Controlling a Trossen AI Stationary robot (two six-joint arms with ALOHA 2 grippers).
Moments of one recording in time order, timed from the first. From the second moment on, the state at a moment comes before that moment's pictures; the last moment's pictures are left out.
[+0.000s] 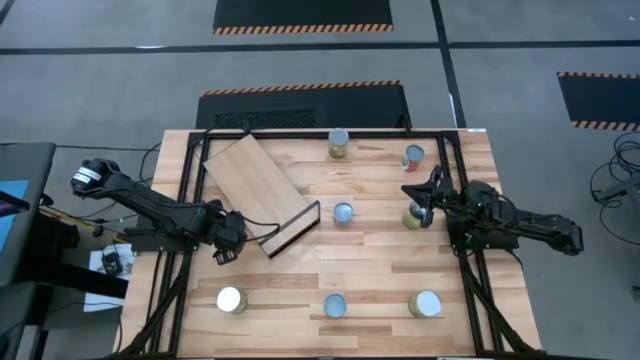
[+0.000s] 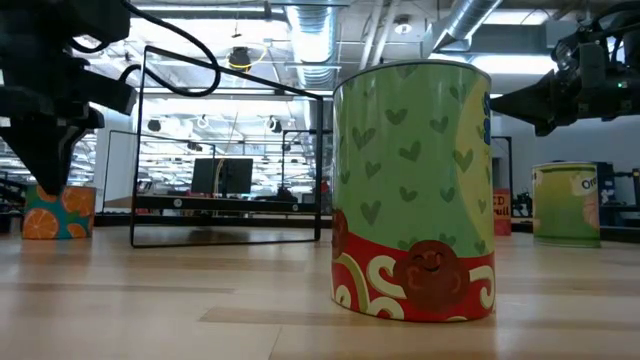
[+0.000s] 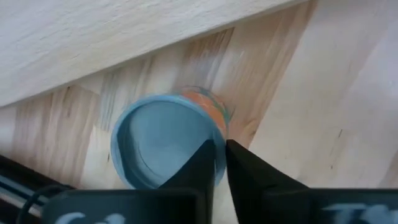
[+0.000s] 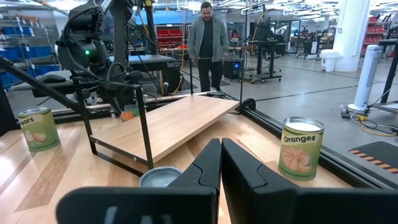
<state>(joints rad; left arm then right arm) -0.33 1.17 0.67 -1.06 -0.21 -0.70 -0.26 0.01 0.01 0.04 0.08 0.03</state>
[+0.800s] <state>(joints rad) 0.27 1.09 1.14 -1.32 -0.27 -0.34 -0.26 0.01 0.01 0.04 0.08 0.03</state>
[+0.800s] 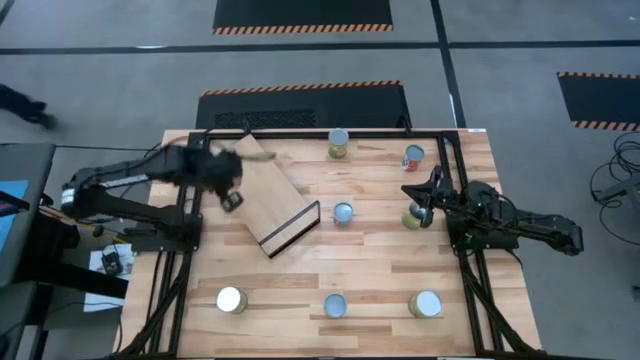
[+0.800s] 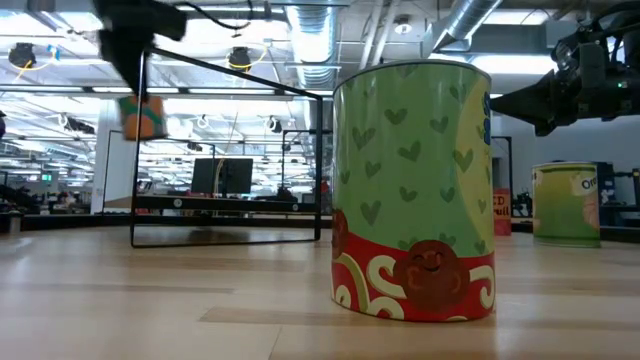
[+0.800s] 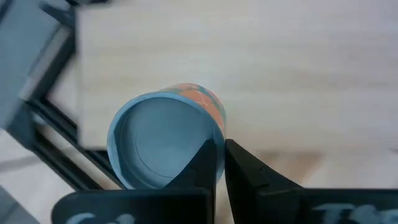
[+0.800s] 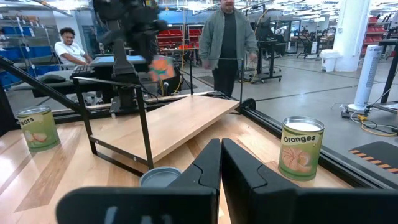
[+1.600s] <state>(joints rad) 0.76 1.67 1.37 -1.03 -0.14 0.08 -0.26 0.01 0.01 0.04 0.08 0.03</state>
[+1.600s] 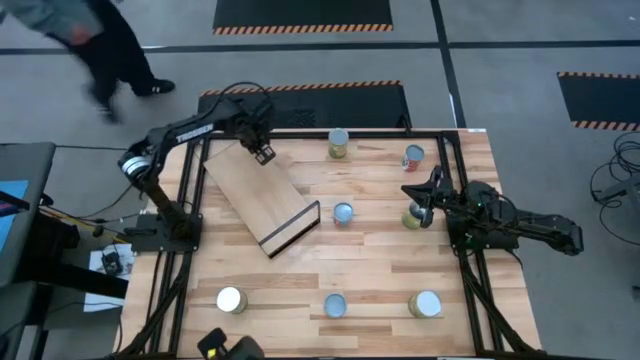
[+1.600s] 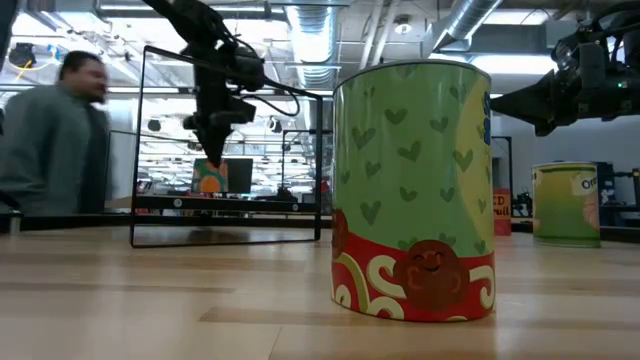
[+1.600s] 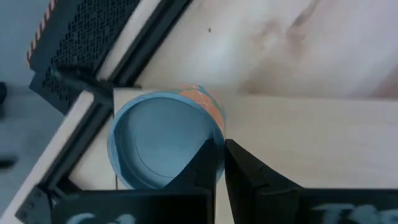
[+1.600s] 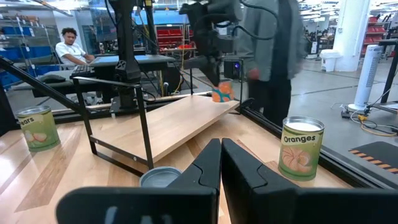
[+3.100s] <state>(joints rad) 0.81 1.70 1.32 -1.02 -0.06 0.04 -0.26 0.01 0.01 0.04 0.08 0.03</state>
